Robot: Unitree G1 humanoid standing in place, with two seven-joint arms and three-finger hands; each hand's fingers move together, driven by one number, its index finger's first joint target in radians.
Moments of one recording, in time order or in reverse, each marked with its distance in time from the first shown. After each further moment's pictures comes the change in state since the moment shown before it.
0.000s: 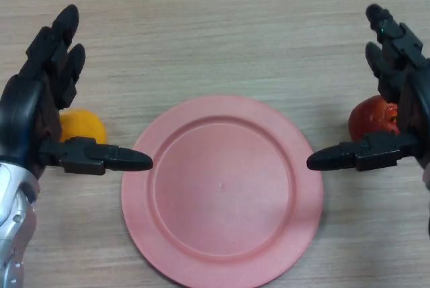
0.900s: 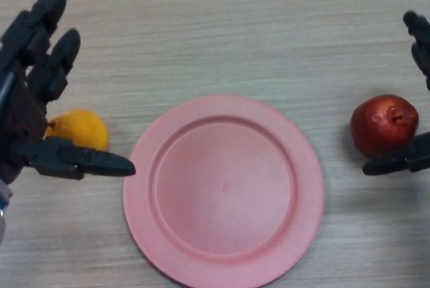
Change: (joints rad) left arm 0.032 0.031 0.096 -0.146 -0.152 0.109 -0.084; right arm -0.056 -0.135 -0.119 0.458 -0.110 -0.387 0.083
